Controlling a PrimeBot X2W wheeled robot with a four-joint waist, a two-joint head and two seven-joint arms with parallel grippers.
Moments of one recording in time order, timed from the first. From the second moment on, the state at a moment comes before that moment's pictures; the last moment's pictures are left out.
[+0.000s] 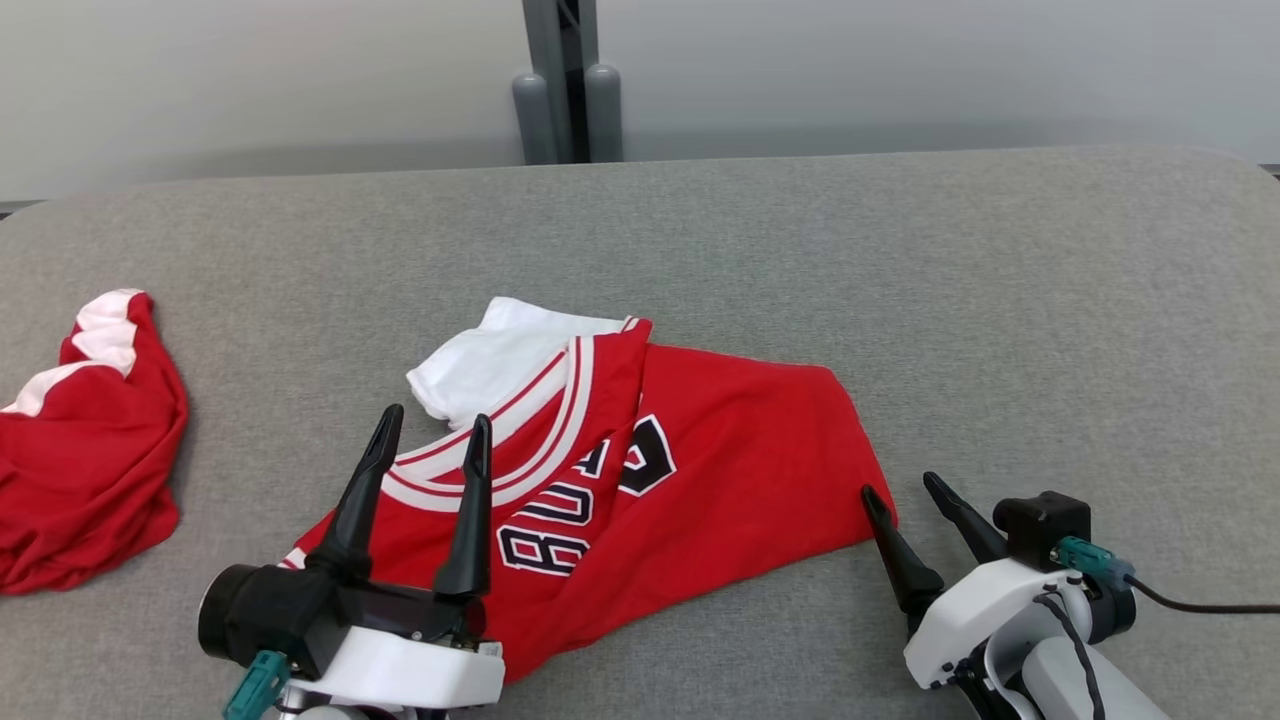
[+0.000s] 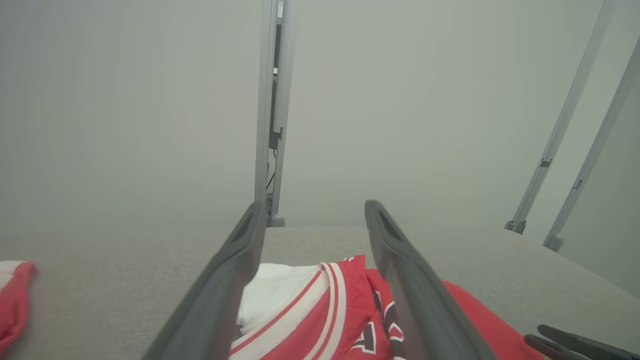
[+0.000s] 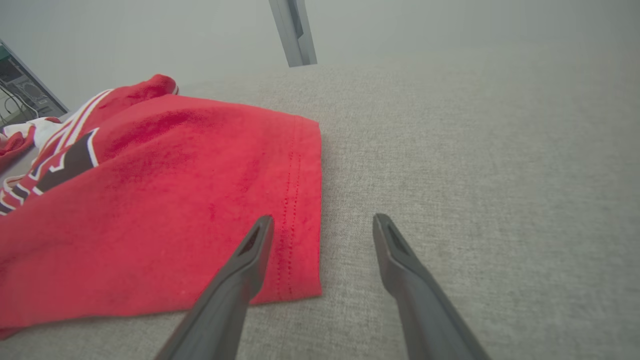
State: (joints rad) left arm -0.02 0.05 -0.20 -0.04 -0.24 0.00 -0.26; right arm -0.35 -0.12 0.41 0.70 0.45 0.13 -0.26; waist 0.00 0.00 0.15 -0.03
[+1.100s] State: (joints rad) left arm 0.00 0.05 -0.19 -0.05 -0.23 0.03 -0.26; right arm -0.32 -0.25 0.04 0.42 0.28 0.13 -0.26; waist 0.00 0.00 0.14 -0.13
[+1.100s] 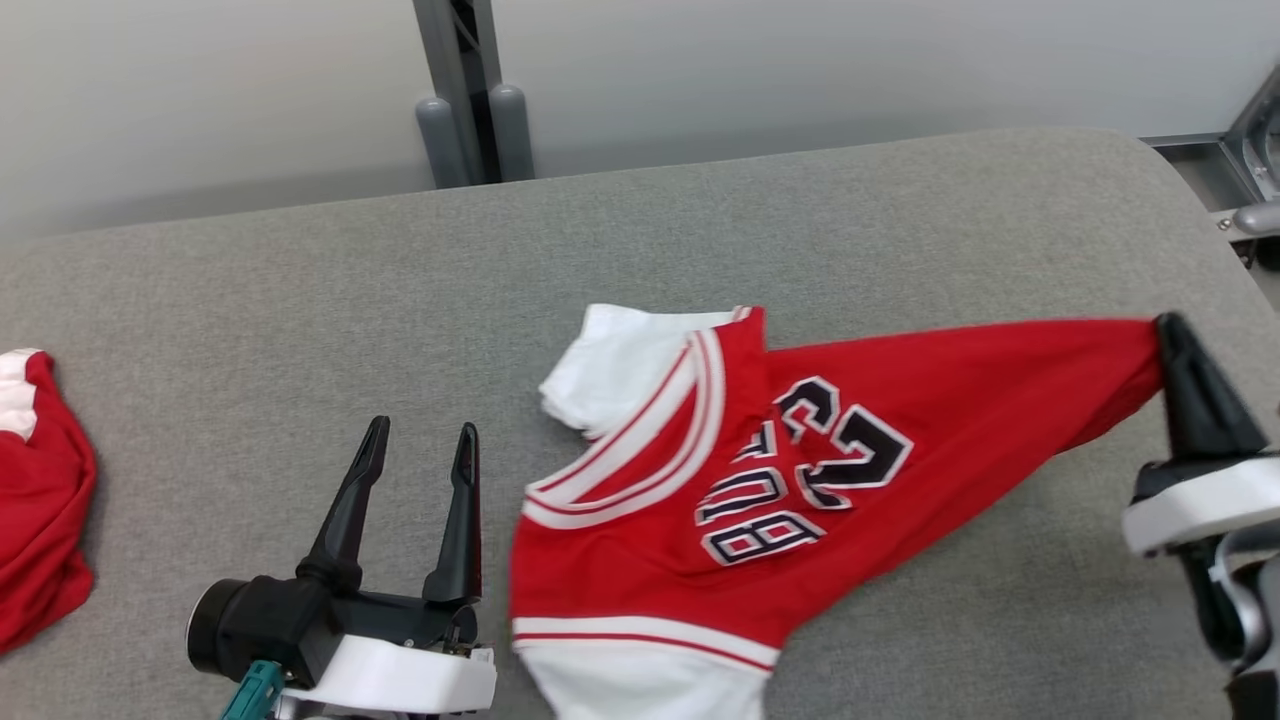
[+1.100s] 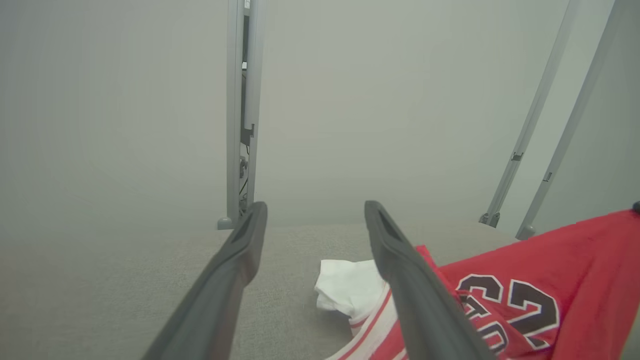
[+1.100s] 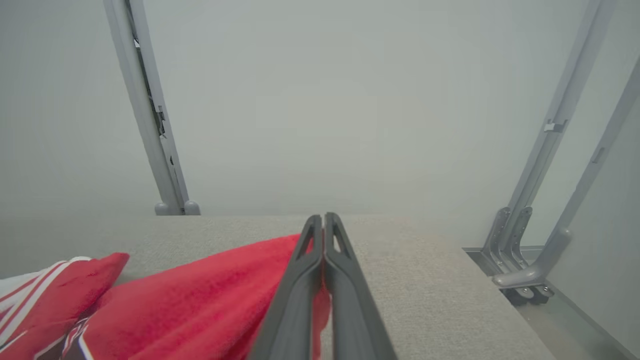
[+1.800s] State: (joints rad) left arm -0.11 0.05 -0.28 0.07 -0.26 0.00 -0.26; right arm -0.34 -0.24 -0.09 0.65 0.14 0.13 -0.26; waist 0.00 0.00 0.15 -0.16
